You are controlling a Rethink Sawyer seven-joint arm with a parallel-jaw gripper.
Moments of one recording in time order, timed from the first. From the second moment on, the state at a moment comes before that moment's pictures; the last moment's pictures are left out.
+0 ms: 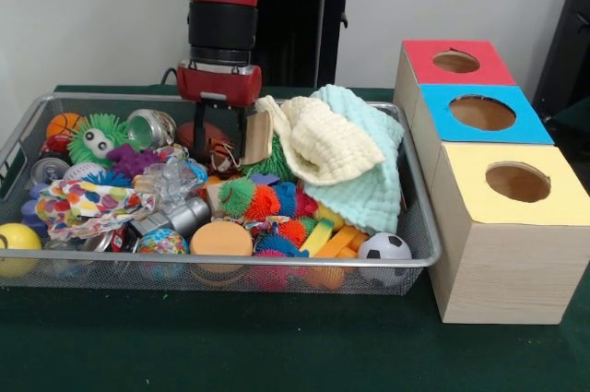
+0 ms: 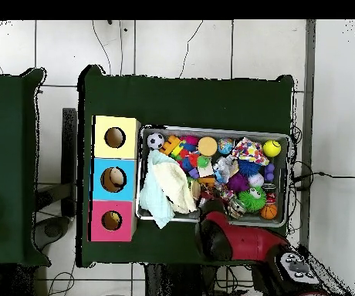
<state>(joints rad) -0.50 -0.51 -0.03 1.95 -0.49 -0.29 2.02</state>
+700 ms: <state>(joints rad) -0.36 -0.48 -0.18 1.95 -0.43 -0.29 2.02</state>
